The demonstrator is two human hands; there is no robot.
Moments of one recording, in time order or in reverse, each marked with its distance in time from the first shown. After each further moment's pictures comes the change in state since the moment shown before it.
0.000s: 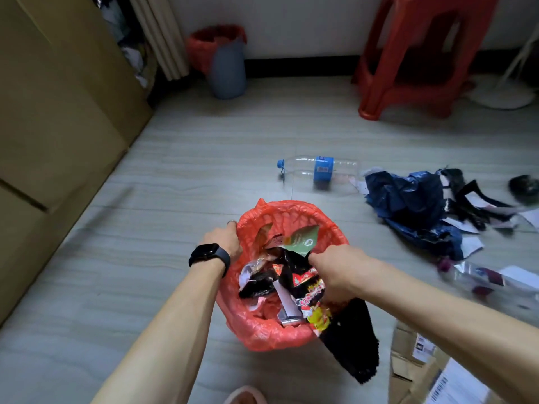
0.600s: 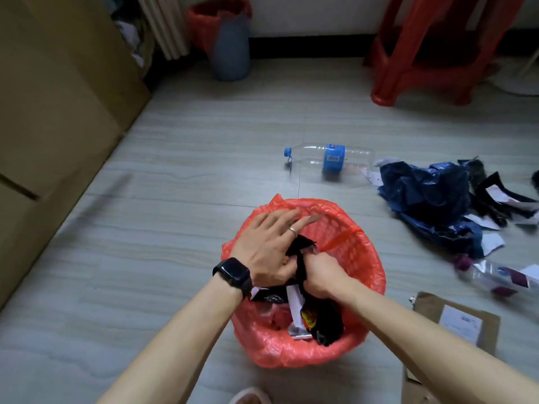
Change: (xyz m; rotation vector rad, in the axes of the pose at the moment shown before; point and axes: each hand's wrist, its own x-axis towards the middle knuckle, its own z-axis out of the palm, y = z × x) left_hand -0.023 0.035 0.016 0.078 0.430 0.806; right_hand 0.084 -0.028 0.070 0.367 0.061 0.154
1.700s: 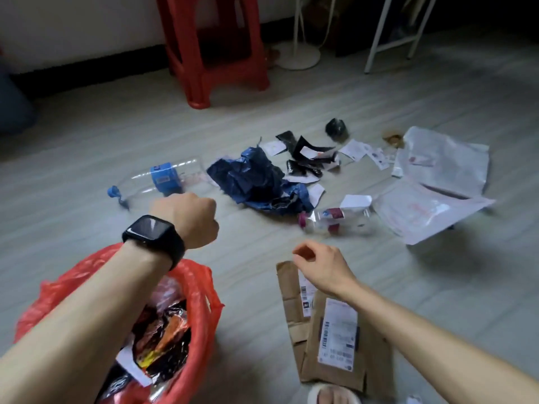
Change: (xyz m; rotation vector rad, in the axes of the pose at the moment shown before) left_hand 0.195 0.150 -0.035 0.304 -0.365 0.040; right_hand -0.150 0.245 0.014 0.757 0.548 0.432
